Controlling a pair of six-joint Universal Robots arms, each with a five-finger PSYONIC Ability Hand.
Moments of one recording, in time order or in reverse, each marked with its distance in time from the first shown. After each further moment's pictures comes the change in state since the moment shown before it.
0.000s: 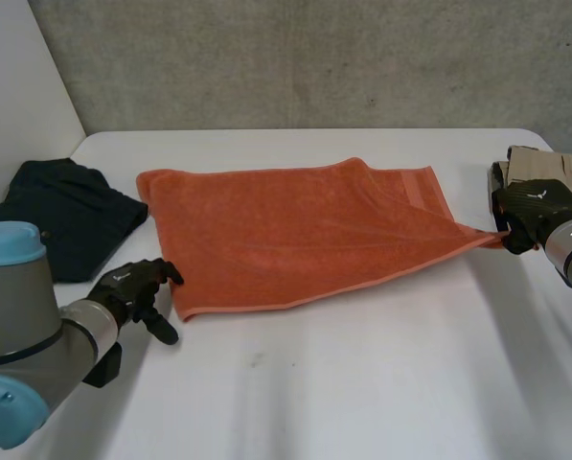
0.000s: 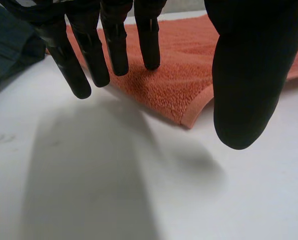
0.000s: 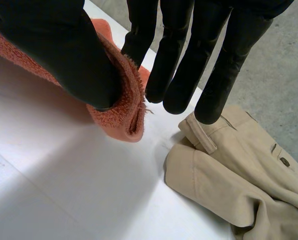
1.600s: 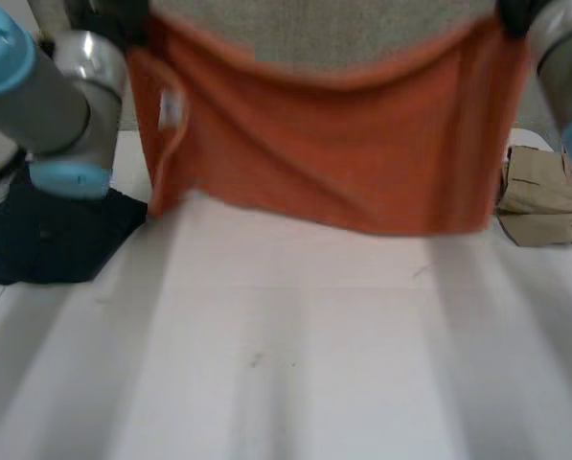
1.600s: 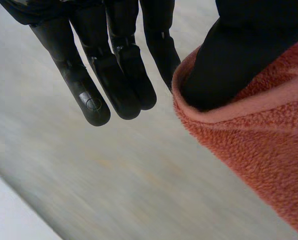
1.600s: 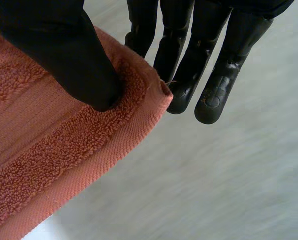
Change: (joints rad) left arm -0.097 -0.244 1.018 0.306 -0.067 0.728; right arm 0.257 0.175 -1.020 0.239 0.216 -0.200; left_hand 0.731 0.761 0.758 0.763 0.701; right_hand 0.000 0.000 0.000 0.003 0.003
